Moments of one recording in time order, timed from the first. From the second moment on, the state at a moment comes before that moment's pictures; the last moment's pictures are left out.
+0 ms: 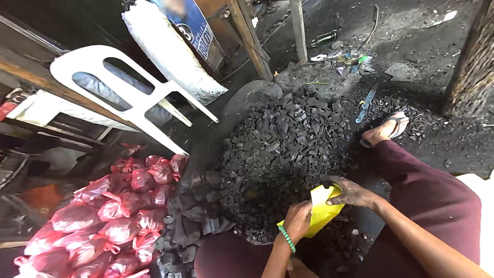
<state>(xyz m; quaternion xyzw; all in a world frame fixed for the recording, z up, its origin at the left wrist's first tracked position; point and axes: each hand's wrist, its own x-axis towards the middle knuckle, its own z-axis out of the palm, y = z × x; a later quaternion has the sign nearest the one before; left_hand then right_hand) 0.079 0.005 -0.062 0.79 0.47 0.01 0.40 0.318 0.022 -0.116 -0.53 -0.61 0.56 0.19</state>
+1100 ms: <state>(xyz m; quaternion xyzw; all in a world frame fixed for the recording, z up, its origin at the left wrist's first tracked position) 0.002 0.017 -0.077 0.10 0.50 0.56 0.65 0.273 0.042 -0.167 -0.69 -0.51 0.51 0.08</state>
